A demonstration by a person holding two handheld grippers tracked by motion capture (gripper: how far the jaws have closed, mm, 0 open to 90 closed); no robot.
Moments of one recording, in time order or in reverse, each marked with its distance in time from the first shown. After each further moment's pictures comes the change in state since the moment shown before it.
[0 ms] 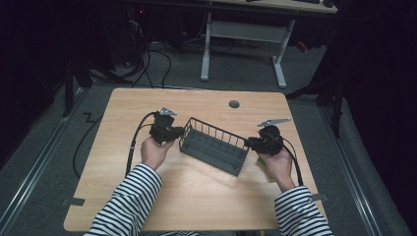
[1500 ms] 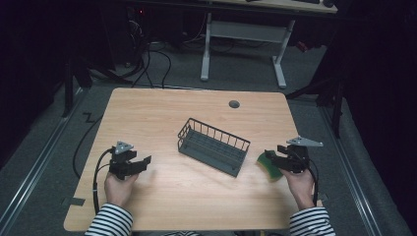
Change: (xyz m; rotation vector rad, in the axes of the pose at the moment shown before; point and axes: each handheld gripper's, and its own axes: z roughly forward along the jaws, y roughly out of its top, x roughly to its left) left arm 0.046 -0.138 -0.058 -0.063 0.215 -0.143; right arm -0.035 -0.073 -0.039 -0.168 -0.132 0.074
